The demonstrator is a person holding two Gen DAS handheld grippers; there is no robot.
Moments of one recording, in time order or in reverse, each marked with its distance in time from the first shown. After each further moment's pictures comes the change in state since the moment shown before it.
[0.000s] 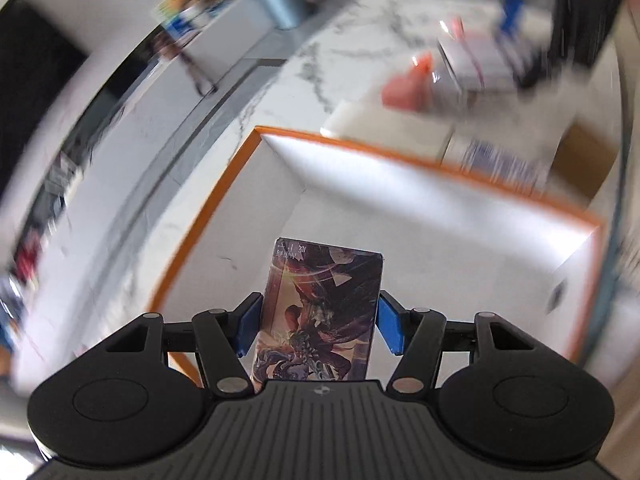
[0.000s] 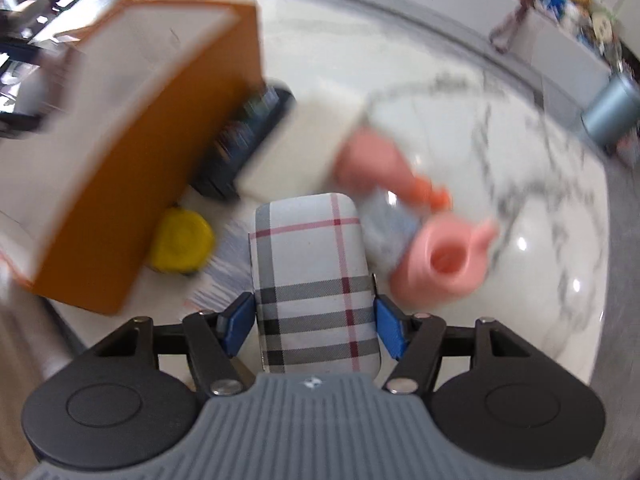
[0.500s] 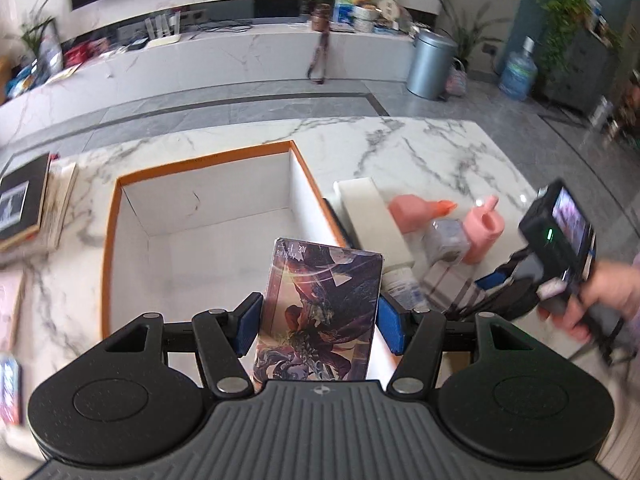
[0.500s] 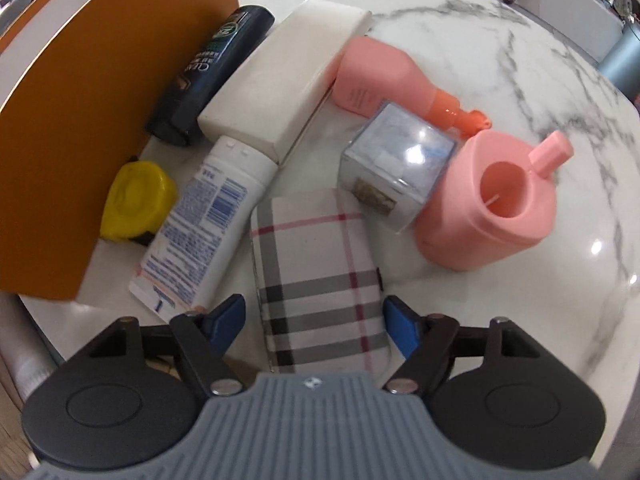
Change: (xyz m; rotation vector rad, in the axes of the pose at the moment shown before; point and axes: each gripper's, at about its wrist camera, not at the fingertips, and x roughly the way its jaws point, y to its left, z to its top) left arm -0.074 -0.012 0.001 -0.853 -0.109 -0.104; right arm 0.087 -0.021 -0.040 0.127 0.143 0.032
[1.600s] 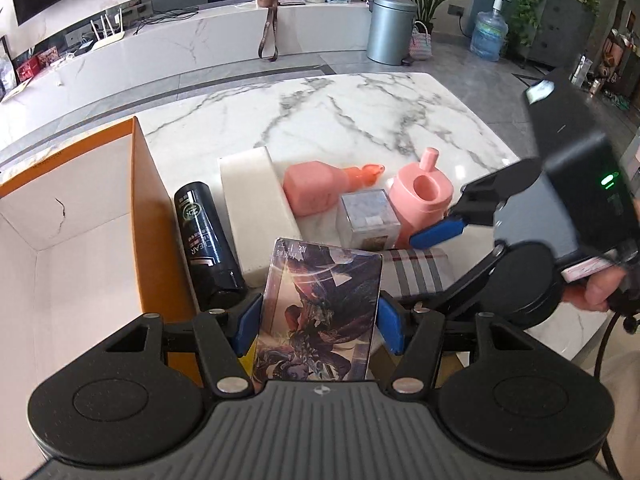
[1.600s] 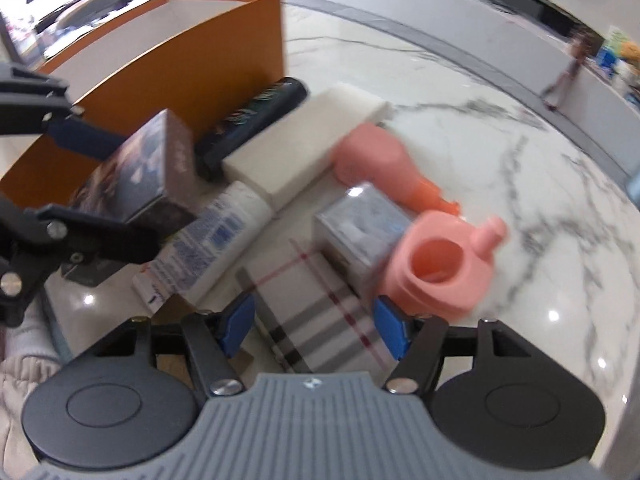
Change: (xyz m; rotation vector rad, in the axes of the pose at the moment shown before) left arm 0.089 -0.114 -0.002 0.063 0.050 -0.028; right arm -0.028 -0.032 -0.019 -0.292 -0.207 0.120
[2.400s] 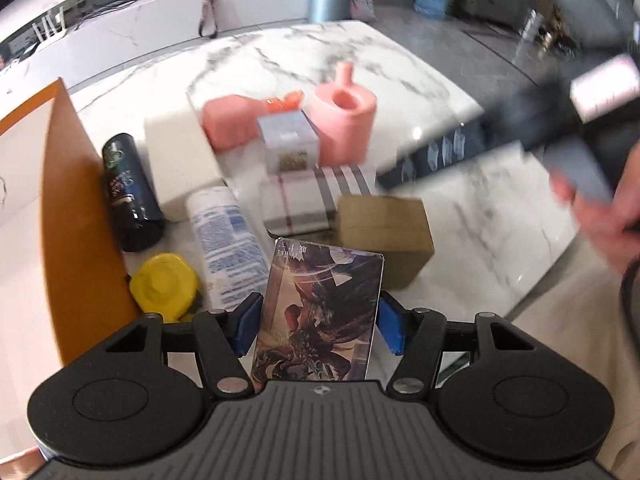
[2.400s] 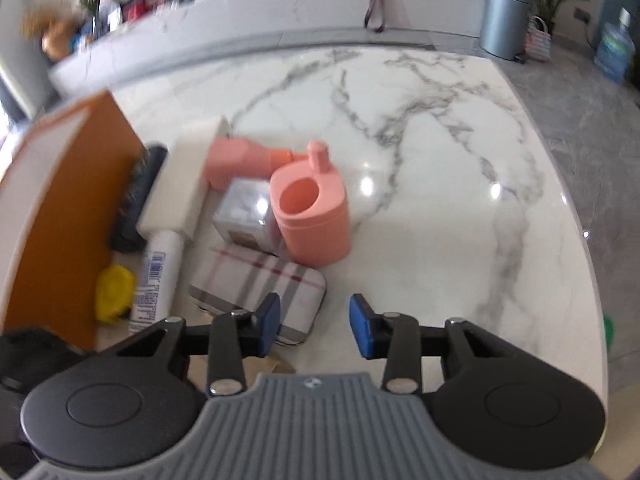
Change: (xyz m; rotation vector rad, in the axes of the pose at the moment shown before) left arm 0.009 -0.032 -0.049 0.109 0.080 -0.116; right arm -0.049 -0.005 -0.039 0.615 -0.047 -0.229
